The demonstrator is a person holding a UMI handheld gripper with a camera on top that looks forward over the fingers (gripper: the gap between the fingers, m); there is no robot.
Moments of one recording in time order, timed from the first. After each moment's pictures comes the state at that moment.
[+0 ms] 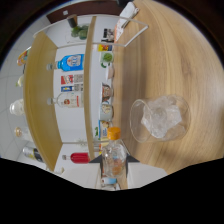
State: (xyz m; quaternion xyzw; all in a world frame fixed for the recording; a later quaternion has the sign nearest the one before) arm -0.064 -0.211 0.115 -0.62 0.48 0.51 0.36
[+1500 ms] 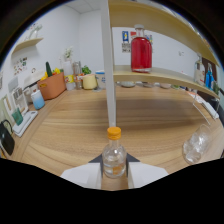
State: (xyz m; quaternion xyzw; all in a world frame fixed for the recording) arm -0.200 -0.212 0.014 -0.89 0.00 0.03 0.46
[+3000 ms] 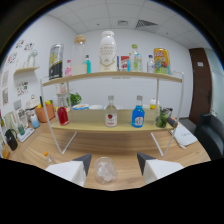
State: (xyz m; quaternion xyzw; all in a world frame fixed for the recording) arm 0.052 -0.275 0.170 -0.83 -0.01 0.02 0.56
